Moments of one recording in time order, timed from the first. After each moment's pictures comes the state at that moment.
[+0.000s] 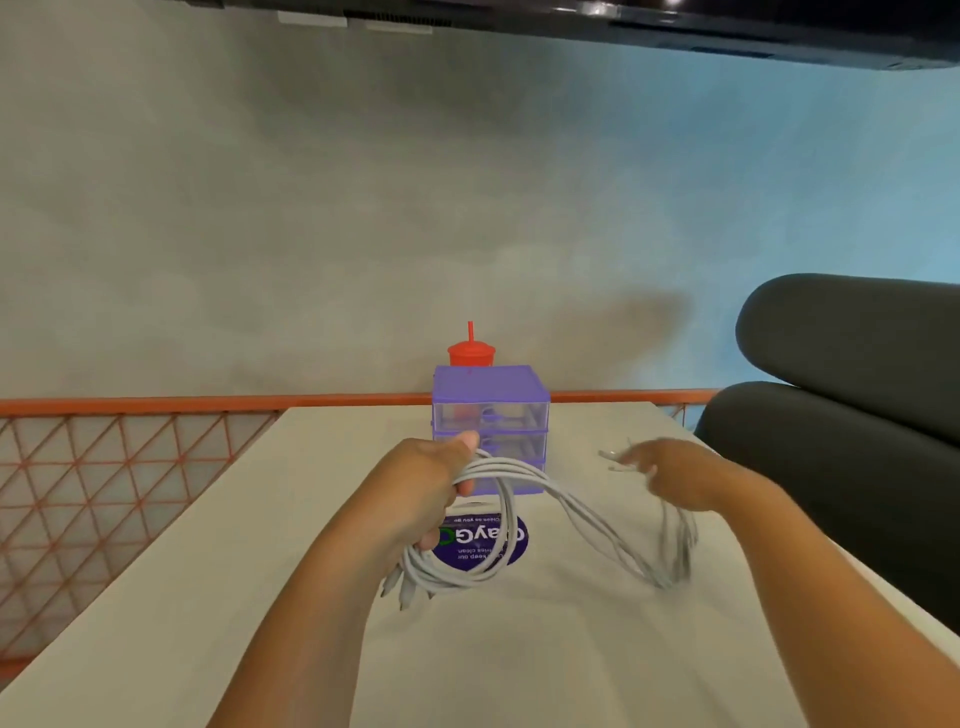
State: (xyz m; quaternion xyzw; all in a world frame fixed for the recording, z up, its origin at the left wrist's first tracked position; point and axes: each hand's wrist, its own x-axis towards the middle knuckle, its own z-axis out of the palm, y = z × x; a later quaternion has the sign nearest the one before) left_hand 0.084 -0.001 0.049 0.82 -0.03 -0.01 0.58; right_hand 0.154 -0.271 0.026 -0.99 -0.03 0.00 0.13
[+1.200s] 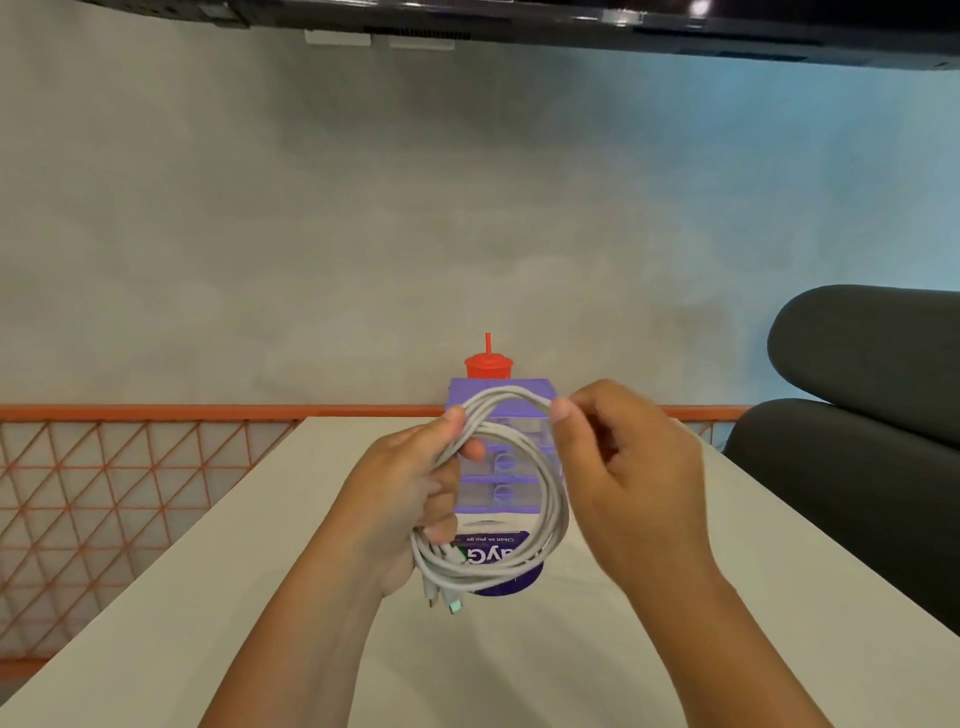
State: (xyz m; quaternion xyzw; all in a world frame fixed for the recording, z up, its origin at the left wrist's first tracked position) left_hand 0.073 0.000 0.061 0.63 -0.08 0.02 0.78; right_hand 0.068 -0.150 0.055 -0.77 -0.17 -0.49 0.37
